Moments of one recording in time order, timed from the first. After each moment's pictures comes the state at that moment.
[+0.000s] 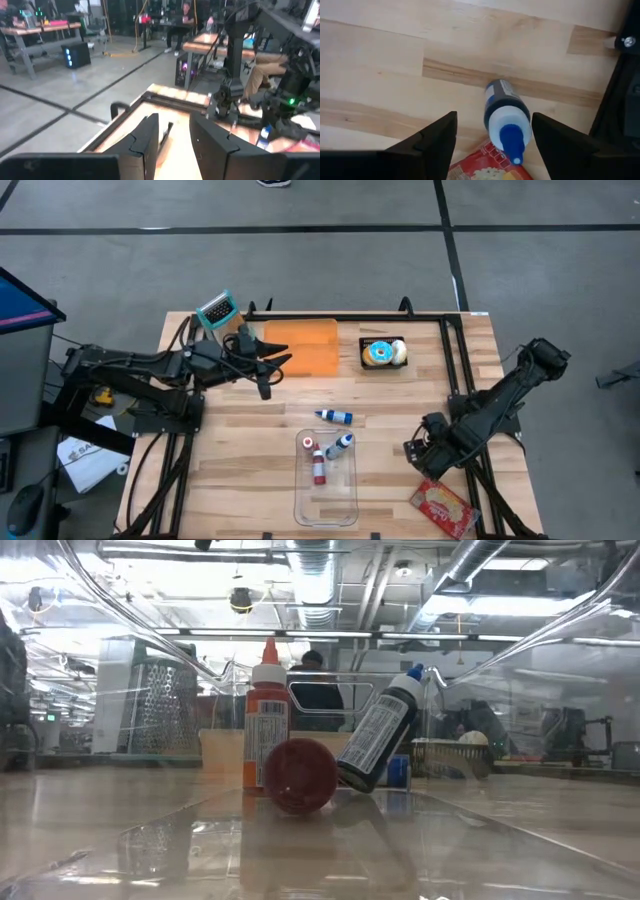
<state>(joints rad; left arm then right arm) -0.10 1.03 0.97 -0.05 -0.53 -0.09 0.75 1.36 0.94 -1.15 0.10 2.13</state>
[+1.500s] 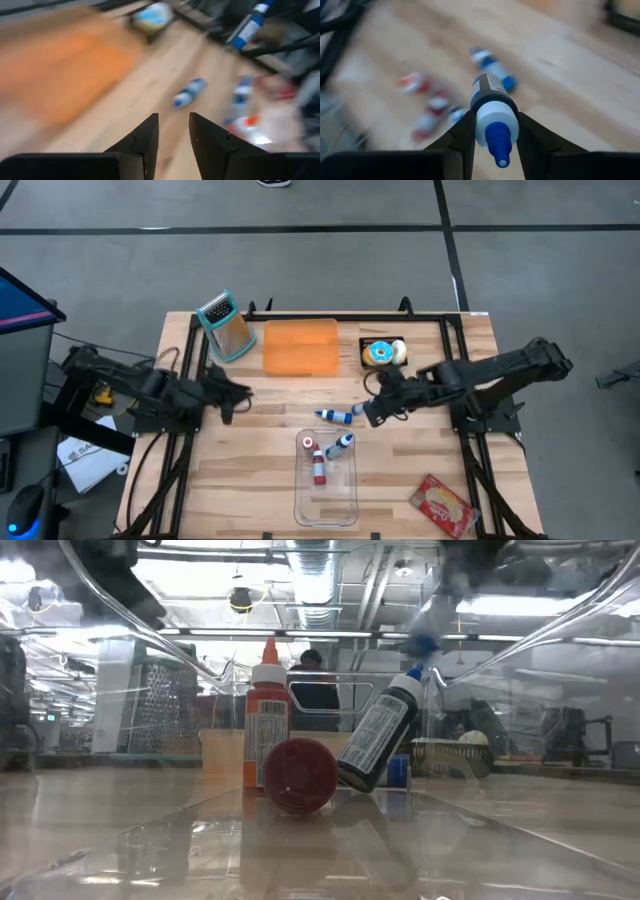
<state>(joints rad) -0.34 0.54 0.48 -0.44 -0.58 -0.69 0.28 1.36 1.29 -0.98 0.27 1.17</state>
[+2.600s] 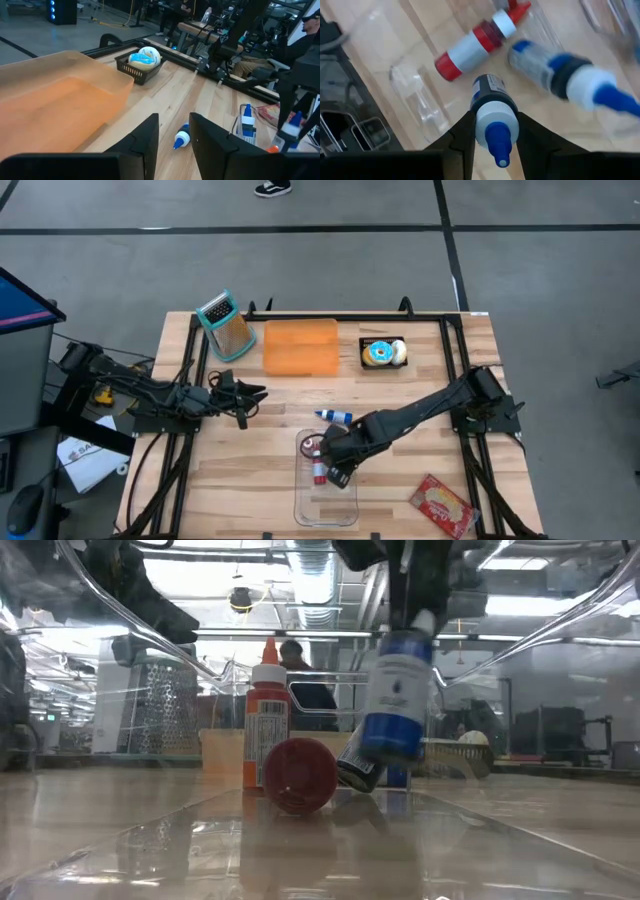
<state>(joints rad) -0.32 0.70 0.19 0.32 -0.68 -0.42 0.38 1.96 1.65 -0.94 -0.02 0.92</state>
